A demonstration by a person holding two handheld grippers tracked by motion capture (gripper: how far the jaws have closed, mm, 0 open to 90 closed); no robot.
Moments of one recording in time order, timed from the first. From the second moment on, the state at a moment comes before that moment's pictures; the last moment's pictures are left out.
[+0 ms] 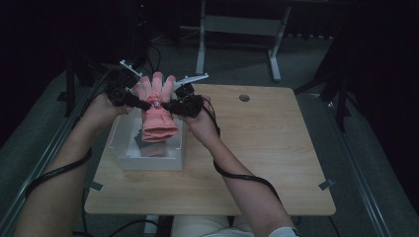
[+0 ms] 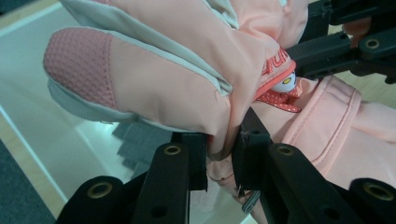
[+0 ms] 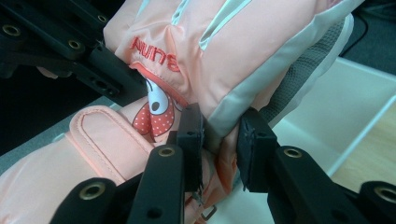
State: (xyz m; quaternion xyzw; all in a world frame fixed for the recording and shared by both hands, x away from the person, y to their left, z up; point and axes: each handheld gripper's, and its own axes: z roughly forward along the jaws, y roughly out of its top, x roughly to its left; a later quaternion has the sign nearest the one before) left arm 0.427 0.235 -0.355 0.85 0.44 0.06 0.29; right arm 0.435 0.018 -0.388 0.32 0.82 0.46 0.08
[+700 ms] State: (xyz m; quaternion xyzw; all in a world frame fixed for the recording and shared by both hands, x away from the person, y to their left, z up) left arm 0.444 0.253 -0.436 0.85 0.46 0.01 0.24; right arm 0.449 0.070 -0.448 0.35 0.88 0.33 0.06
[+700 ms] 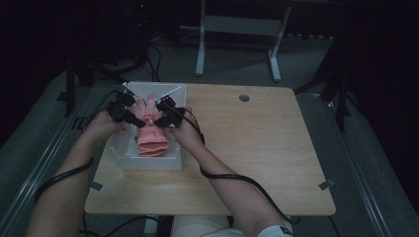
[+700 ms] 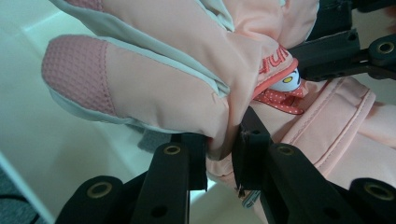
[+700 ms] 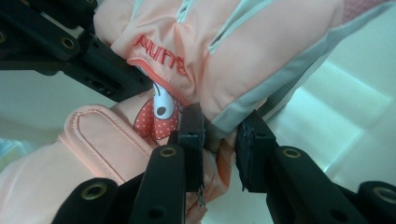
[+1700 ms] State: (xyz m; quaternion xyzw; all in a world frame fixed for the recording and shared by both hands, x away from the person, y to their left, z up) left arm 0.445 0.240 -0.448 0.84 0.50 0.08 0.17; right arm 0.452 0.085 -0.449 0.36 0.89 0.27 0.10
